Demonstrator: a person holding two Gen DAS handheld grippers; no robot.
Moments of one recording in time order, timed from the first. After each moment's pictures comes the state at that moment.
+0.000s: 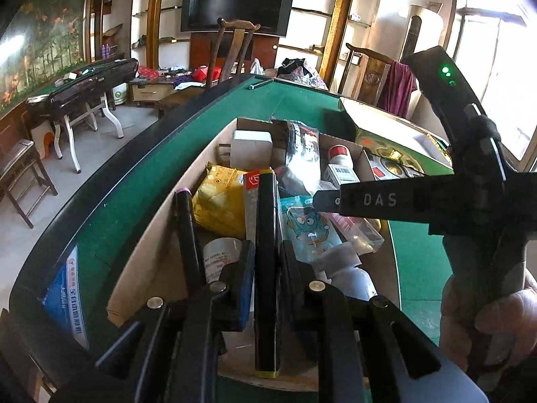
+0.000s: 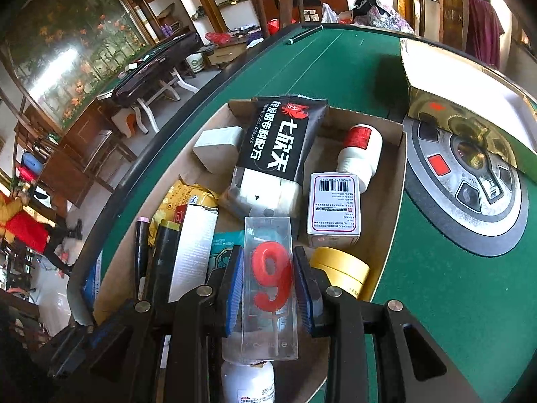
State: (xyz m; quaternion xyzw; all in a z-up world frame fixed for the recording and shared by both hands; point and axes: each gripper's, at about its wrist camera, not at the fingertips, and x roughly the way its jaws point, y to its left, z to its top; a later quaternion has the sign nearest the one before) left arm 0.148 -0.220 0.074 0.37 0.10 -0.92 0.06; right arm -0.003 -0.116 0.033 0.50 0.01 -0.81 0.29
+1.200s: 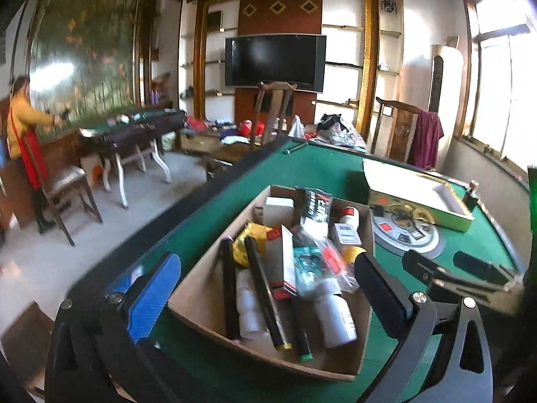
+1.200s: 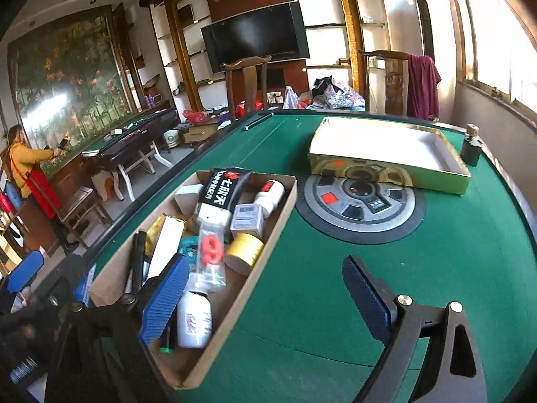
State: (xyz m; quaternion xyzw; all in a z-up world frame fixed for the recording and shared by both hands) left arm 0.210 -0.188 0.143 0.26 0.08 -0.95 0.17; right arm 0.094 -0.011 0.088 0.33 0.00 -0.92 0.21
